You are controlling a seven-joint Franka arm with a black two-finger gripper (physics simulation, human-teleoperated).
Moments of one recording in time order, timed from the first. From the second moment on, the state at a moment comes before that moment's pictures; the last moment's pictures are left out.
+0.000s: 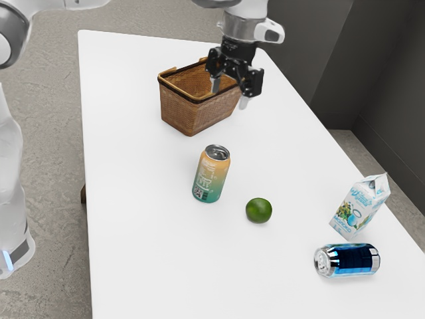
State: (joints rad) arm 0.00 -0.14 -0.04 -1.57 -0.06 1.50 -0.44
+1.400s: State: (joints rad) arm -0.10 0.19 -0.10 -1.63 -0.06 1.83 -1.65
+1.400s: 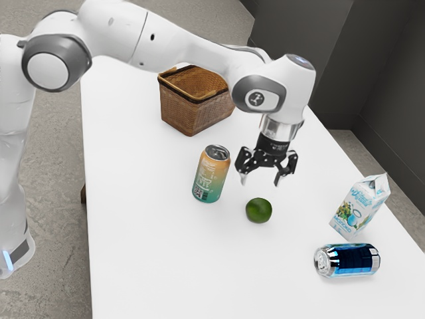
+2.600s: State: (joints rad) arm -0.09 0.32 -0.10 -1.67 -0.12 2.02 -1.59
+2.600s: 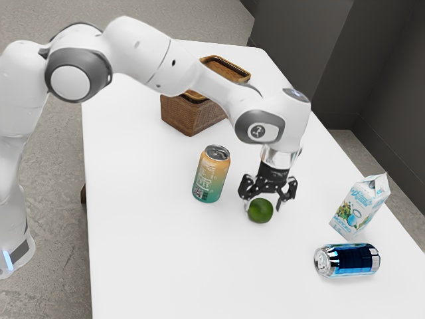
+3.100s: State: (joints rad) arm -0.09 0.35 -0.10 -1.67 -0.14 2.05 -1.59
